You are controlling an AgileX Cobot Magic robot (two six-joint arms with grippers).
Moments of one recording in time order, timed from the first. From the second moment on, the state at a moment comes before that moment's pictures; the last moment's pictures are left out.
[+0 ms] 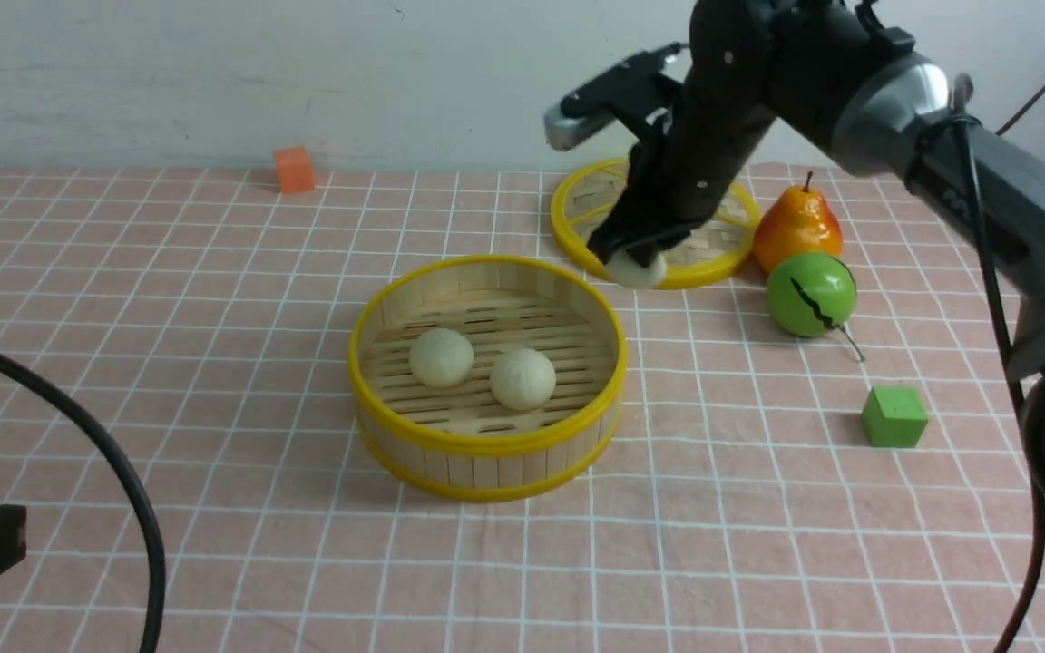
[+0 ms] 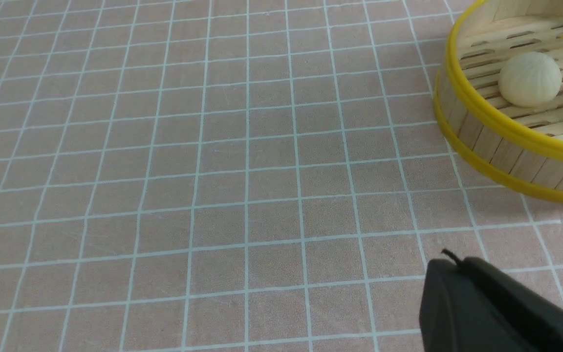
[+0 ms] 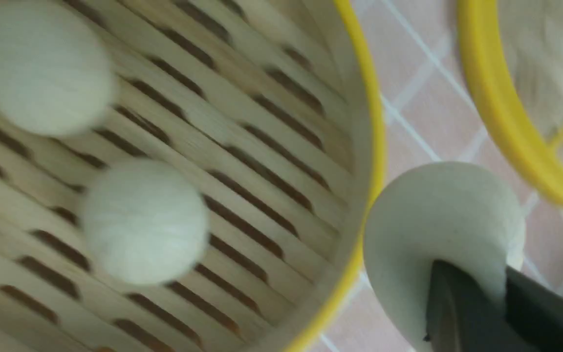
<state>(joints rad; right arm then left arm) 0.45 2.29 -2.36 0.06 1.14 -0.35 -0.39 0.68 -0.61 0.49 0.62 -0.52</state>
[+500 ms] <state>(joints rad) 0.50 2.47 -2.36 0.20 0.96 -0.52 -0.39 0.68 -0.61 0.46 0.62 -0.52</state>
